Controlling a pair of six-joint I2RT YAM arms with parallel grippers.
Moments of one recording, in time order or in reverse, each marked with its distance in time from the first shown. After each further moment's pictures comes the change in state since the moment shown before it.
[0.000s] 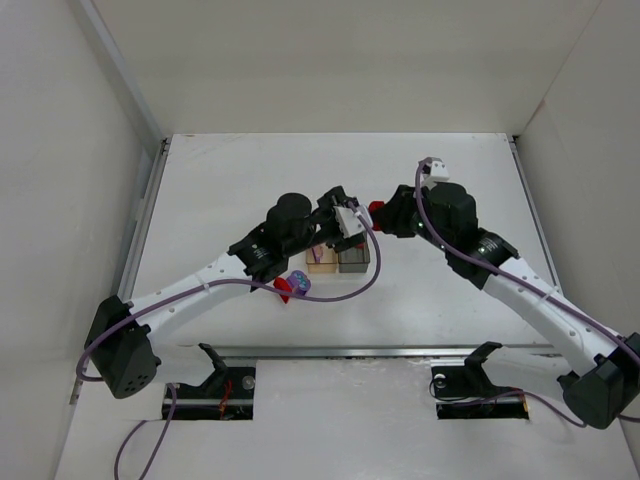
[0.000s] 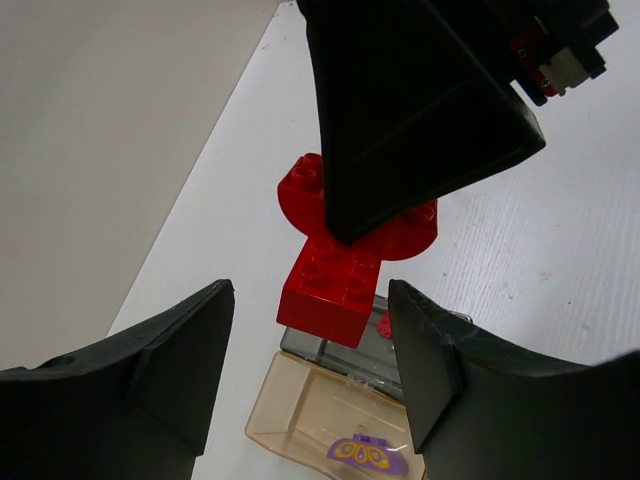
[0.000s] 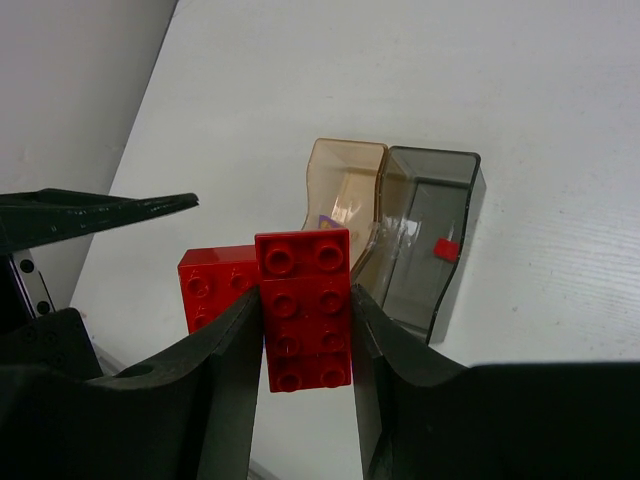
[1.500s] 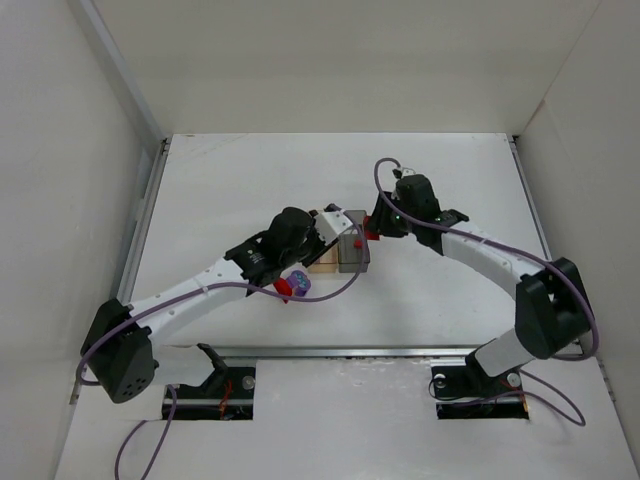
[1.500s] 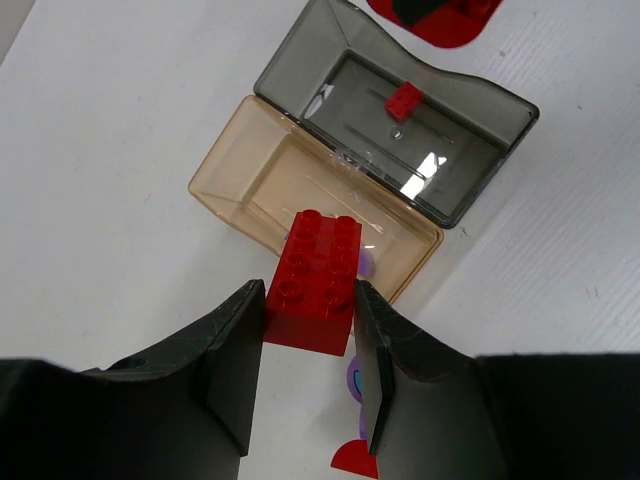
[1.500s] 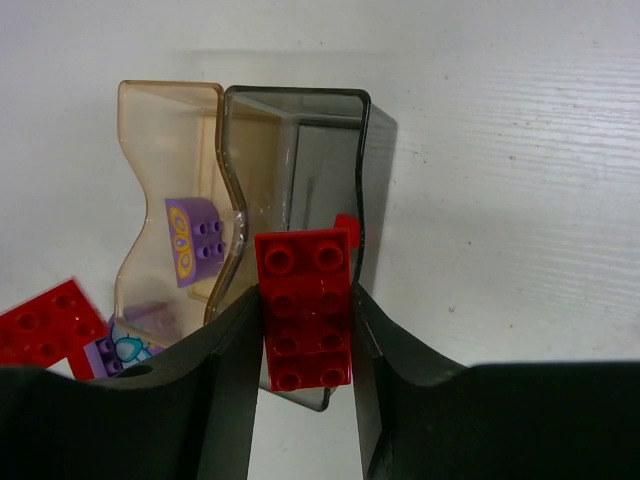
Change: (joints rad) left arm 0.039 -0.024 -0.098 -0.314 -0.291 -0.194; right arm -0.114 0.391 0.027 0.035 -0.090 -0.018
